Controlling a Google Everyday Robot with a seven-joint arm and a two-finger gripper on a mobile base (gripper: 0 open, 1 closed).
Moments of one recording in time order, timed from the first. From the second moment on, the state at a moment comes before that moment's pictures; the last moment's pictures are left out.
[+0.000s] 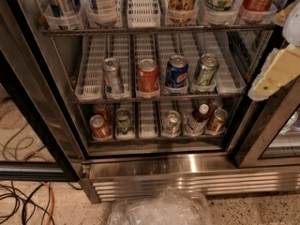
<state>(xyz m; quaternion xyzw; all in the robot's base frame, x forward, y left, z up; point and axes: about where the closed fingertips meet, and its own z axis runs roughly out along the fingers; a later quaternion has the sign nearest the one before) 0.480 -0.227 1.009 -0.53 0.80 -0.10 0.26</state>
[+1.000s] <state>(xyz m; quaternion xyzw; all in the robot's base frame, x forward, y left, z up) 0.531 -0.198 1.029 -0.48 0.79 -0.09 0.38</state>
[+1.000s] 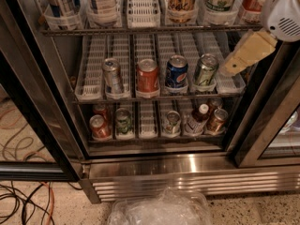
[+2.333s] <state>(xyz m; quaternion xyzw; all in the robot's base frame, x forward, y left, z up) 0.552 -0.172 1.043 -0.25 0.82 -0.06 0.52</state>
